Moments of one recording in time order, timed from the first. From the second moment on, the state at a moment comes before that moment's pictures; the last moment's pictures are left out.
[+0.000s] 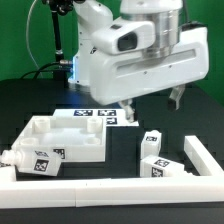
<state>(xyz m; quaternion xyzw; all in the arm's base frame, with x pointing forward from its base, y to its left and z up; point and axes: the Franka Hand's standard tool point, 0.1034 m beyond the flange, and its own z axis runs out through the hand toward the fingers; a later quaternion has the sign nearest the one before) 0.566 0.059 0.086 -0.98 -0.18 0.03 0.05</state>
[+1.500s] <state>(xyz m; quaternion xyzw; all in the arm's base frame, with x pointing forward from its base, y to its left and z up) 0.548 0.045 0.044 -0.98 -0.16 0.06 0.06</state>
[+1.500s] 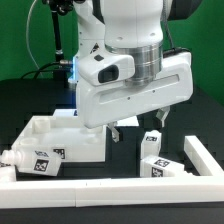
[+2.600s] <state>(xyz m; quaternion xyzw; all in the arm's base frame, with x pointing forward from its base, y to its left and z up) 0.548 0.069 0.021 -0.98 -0.16 0.07 0.06</state>
